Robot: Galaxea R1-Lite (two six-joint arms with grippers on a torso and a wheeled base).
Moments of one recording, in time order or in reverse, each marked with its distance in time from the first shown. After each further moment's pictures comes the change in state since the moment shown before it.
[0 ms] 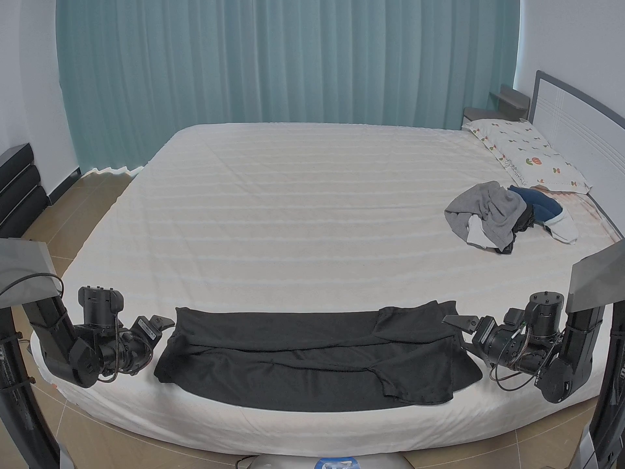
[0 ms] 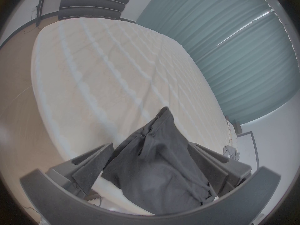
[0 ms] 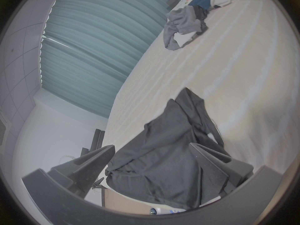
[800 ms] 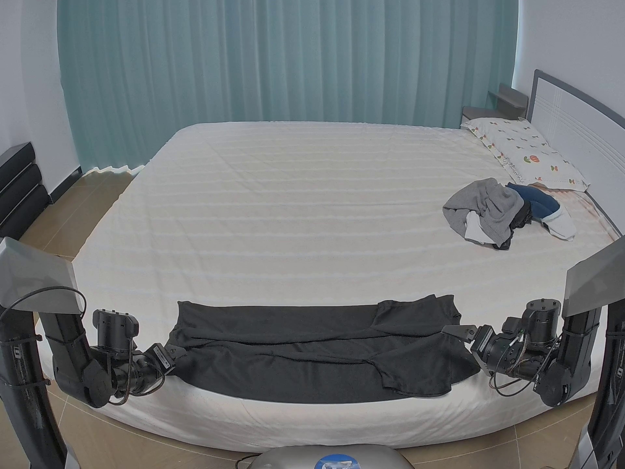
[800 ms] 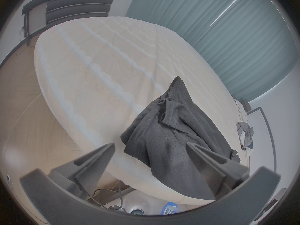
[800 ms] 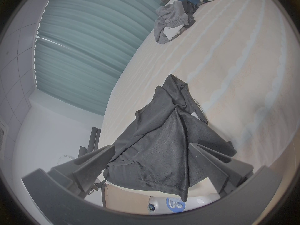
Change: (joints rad) left arm -0.062 0.111 0.066 -0.090 0.072 0.129; right arm 0.003 0.027 0.017 0.000 0.000 0.000
